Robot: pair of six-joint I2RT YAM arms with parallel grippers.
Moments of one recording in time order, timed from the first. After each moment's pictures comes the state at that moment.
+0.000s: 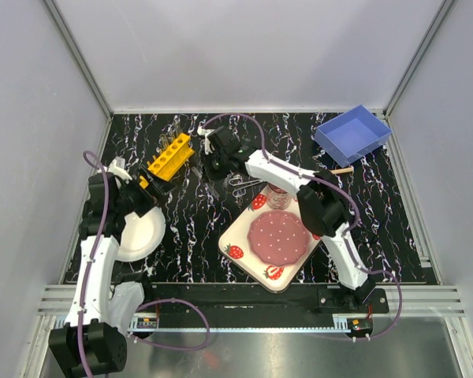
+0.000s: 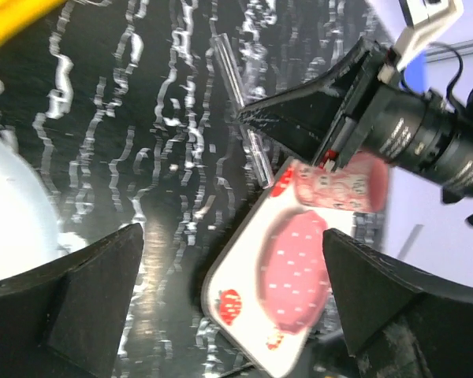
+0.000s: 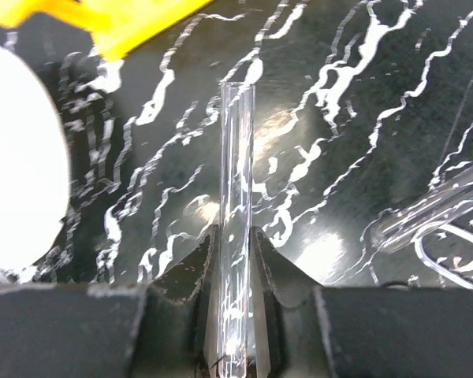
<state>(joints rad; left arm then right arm) 0.14 0.80 0.70 -0.49 0.48 -0.61 0.79 2.29 1.97 -0.49 -0.20 0.33</state>
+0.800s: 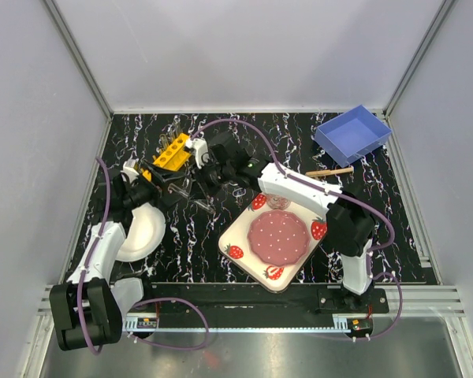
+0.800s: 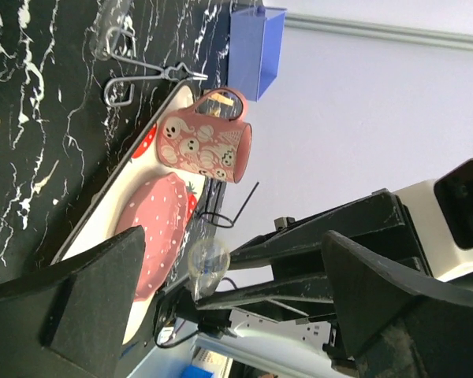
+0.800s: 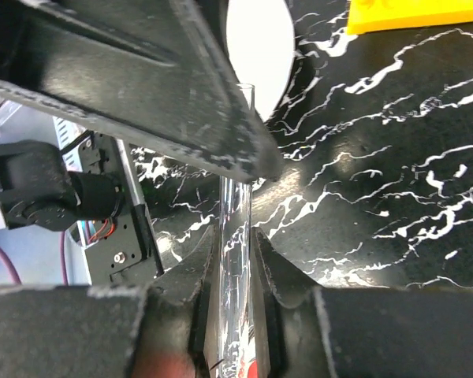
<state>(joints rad) 0.15 1.03 0.56 -0.01 0.86 -1.20 0.88 1.95 1.66 -0.32 -0.50 0.22</state>
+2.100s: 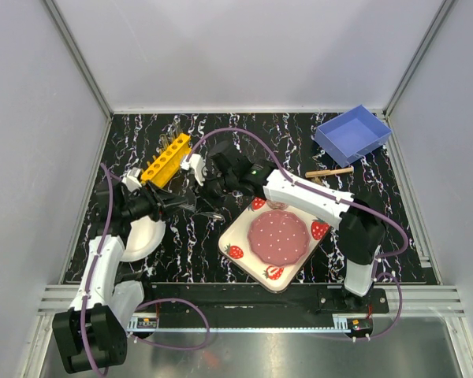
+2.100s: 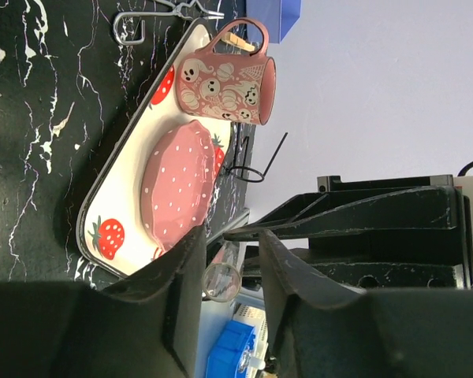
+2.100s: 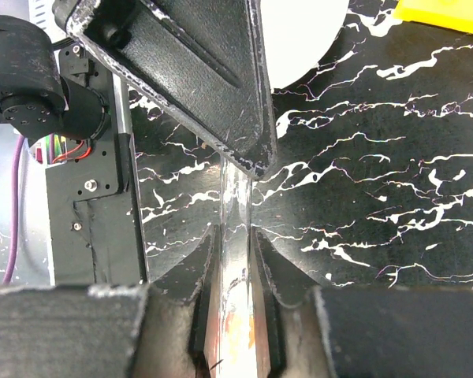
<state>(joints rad) 0.16 0.87 0.52 -0.23 0.97 -0.99 0.95 1.85 1.60 -0.44 -0.53 -0.11</state>
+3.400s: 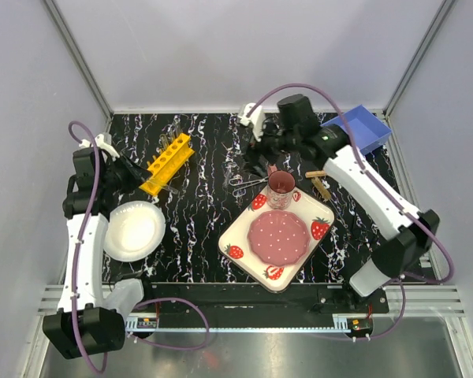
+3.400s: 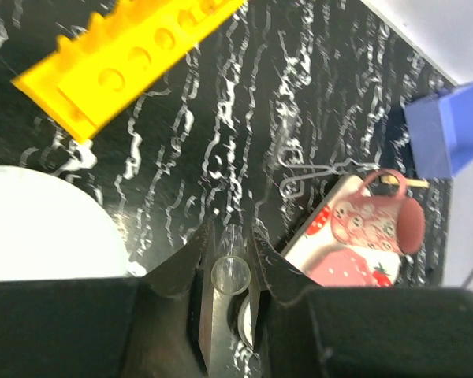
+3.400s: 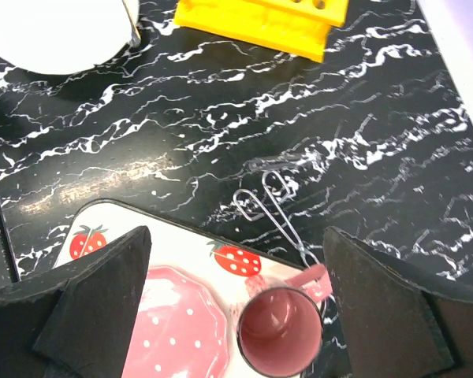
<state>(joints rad) 0.17 0.96 1.00 -0.65 0.39 -0.52 0.65 1.63 1.73 -0.73 -0.46 -0.45</state>
